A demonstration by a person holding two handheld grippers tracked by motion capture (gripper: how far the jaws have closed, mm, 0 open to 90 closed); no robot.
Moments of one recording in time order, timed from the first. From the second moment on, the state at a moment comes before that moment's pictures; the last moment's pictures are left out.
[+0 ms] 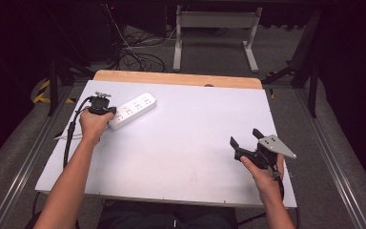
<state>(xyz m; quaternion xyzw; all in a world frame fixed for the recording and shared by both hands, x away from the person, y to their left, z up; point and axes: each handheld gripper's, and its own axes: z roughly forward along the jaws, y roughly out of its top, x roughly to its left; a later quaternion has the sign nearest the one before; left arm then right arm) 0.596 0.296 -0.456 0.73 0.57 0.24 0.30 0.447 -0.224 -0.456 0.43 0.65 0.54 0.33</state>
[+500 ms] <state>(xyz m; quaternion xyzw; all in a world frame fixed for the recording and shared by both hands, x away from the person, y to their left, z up) 0.597 0.294 -0.459 0.72 0.58 0.25 0.30 0.447 -0.224 -0.454 0.43 0.65 0.54 0.33</state>
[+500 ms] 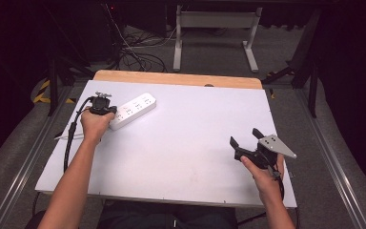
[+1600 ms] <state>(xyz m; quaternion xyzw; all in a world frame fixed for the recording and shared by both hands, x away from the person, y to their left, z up) 0.595 0.294 -0.461 0.70 0.59 0.24 0.31 0.446 -0.222 -0.453 0.43 0.64 0.54 0.33</state>
